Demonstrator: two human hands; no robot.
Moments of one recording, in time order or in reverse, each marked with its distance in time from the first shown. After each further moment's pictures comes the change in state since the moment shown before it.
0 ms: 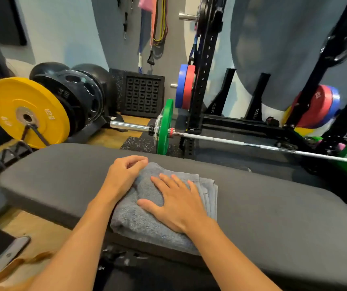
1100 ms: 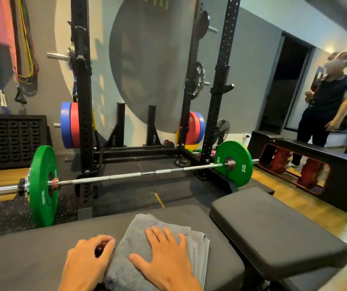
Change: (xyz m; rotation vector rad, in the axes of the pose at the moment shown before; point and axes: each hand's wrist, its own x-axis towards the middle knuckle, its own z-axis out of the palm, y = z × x) left_hand -0.047 0.089 0.208 0.330 -0.286 0.101; right_hand -0.126 0.192 -0.053 0.057 0.109 0.610
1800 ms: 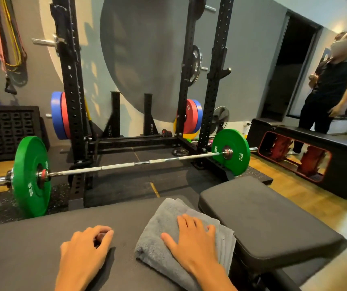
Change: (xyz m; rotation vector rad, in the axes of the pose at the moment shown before) left_hand 0.009 0.028 0.051 0.161 0.010 -0.022; right_hand -0.013 0.105 -0.026 -0.112 0.168 0.154
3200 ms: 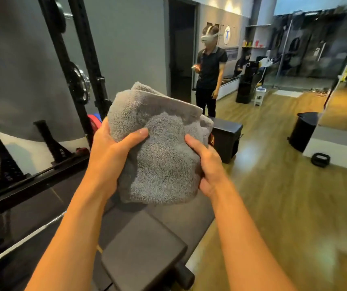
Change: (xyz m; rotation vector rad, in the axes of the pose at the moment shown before) left_hand -0.064 0.773 -0.271 -1.138 -0.496 0.481; right_hand -0.059 0.265 -0.687 1.837 0.509 0.264
